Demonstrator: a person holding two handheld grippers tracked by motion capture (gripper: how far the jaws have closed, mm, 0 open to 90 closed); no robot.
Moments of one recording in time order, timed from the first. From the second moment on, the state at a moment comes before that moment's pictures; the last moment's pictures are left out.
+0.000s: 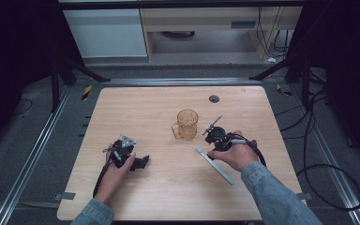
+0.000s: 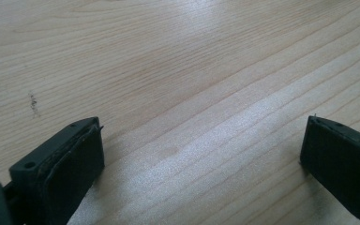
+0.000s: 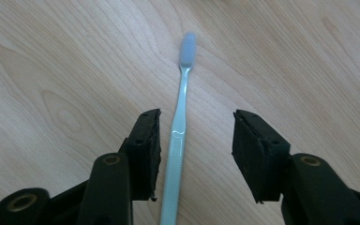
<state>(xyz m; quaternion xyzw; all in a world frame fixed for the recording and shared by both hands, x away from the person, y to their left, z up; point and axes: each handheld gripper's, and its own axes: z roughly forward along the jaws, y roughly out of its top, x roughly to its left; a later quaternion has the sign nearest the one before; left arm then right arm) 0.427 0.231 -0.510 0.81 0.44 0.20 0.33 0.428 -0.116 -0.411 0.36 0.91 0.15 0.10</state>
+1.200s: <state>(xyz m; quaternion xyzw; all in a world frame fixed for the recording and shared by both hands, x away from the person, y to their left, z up) 0.428 0.231 -0.510 0.81 0.44 0.20 0.33 0.442 -0.088 -0.422 0.36 0.92 0.12 0.06</state>
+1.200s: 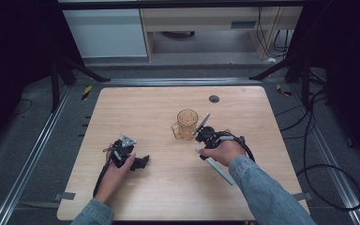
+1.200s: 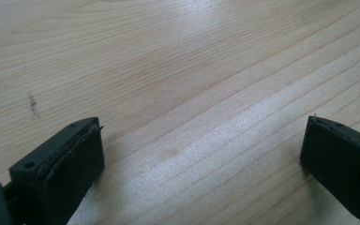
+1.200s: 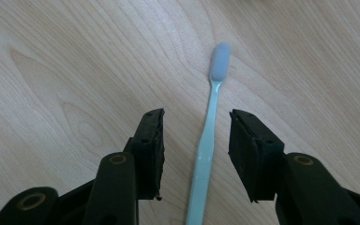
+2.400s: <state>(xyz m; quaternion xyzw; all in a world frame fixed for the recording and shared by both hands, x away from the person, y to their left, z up) 0.428 0.230 -0.510 0.81 0.44 0.20 0.33 0.456 -0.095 -0.463 0.39 0.92 0.06 0.02</state>
